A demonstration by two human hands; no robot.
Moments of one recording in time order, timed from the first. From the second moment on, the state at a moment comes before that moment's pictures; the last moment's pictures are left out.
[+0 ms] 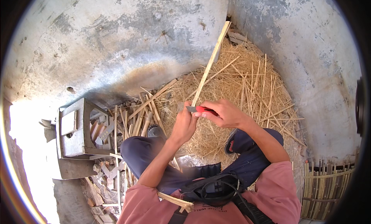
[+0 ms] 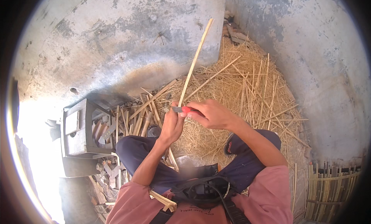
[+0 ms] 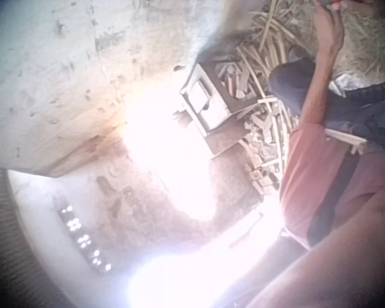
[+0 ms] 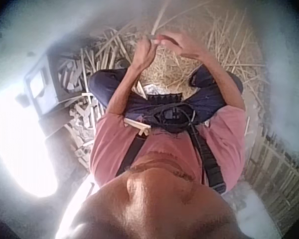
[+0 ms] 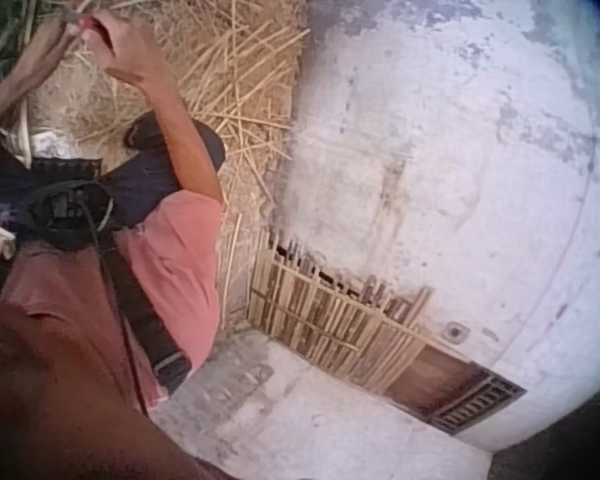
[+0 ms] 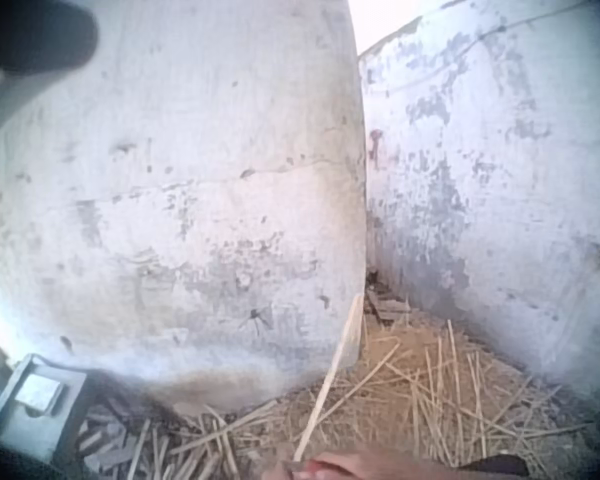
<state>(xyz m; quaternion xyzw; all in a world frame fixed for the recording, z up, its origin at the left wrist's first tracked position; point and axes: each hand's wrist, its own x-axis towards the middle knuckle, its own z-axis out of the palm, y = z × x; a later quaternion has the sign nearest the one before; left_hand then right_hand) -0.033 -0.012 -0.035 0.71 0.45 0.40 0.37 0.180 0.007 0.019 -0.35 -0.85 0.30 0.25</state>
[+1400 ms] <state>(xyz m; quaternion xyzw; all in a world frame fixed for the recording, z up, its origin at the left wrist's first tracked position) -0.028 -0.009 -0.035 0.67 0.50 0.43 0.34 0.156 -0.005 0.002 -0.45 -0.81 0.15 0.34</state>
